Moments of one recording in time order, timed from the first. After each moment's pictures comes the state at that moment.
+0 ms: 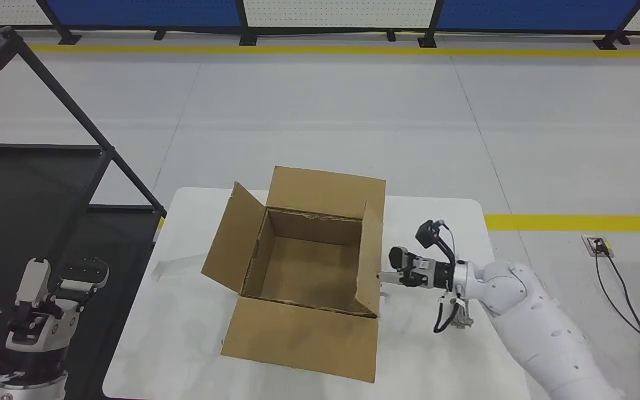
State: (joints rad) left arm 1.68 -1.23 -2.06 -2.16 -0.34 -0.30 -0.30; right arm -0.60 -1.12 0.97 -0.89 -0.32 -0.93 0.61
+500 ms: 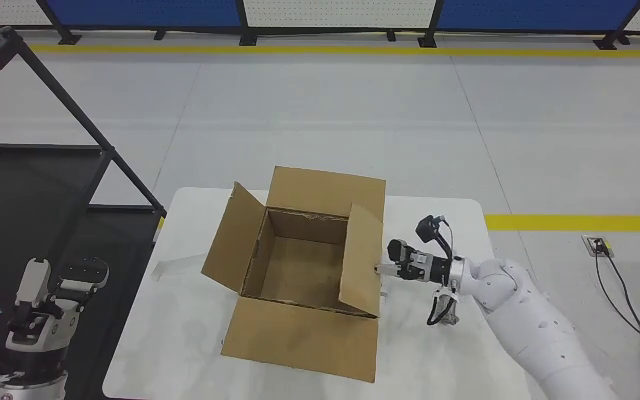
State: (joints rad) left arm 1.68 -1.23 -2.06 -2.16 -0.34 -0.30 -0.30; right arm -0.55 -1.15 0.93 -0.76 -0.35 -1.00 0.47
